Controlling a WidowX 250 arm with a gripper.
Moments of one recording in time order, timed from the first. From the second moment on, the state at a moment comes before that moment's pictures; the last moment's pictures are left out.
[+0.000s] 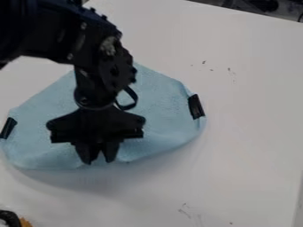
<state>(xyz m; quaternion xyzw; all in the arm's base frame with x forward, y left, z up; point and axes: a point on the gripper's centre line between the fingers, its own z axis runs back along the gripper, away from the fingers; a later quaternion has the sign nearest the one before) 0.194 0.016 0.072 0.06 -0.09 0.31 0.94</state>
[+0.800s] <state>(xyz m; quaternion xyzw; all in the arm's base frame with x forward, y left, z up) 0.279 0.069 0.037 0.01 -0.05 0.26 0.96</state>
